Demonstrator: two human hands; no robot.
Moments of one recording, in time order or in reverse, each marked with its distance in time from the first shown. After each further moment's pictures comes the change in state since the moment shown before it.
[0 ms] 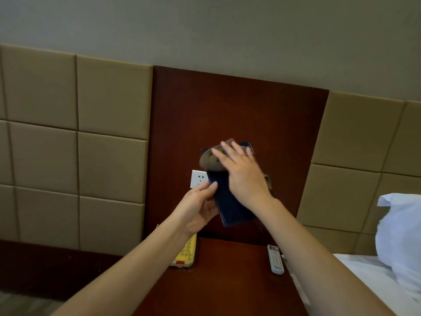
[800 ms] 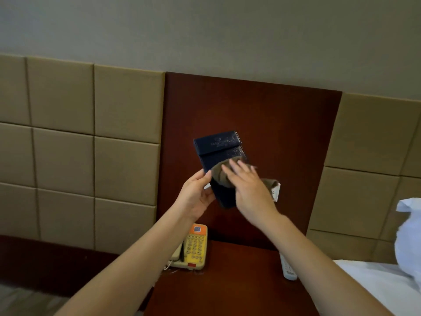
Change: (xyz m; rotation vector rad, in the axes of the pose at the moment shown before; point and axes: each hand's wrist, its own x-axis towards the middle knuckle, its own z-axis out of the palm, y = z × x) left_hand 0.014 0.029 -0.014 0.054 0.123 0.127; right_hand -0.022 -0.018 0.012 0.118 -0.044 0.022
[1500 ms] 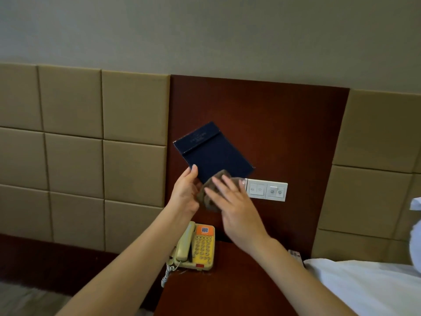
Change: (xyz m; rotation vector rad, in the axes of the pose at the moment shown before) left_hand 0.004 0.015 -0.019 -0.090 0.160 0.090; right_hand -0.026 -0.033 0.035 -0.032 0.067 -0.158
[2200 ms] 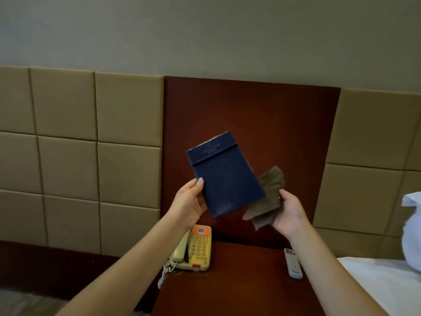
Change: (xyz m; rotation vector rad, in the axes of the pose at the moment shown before) left_hand -0.013 -0.021 -0.006 0.193 -0.050 -0.077; right_hand -0.020 0.071 -0.046 1.839 0.341 1.356
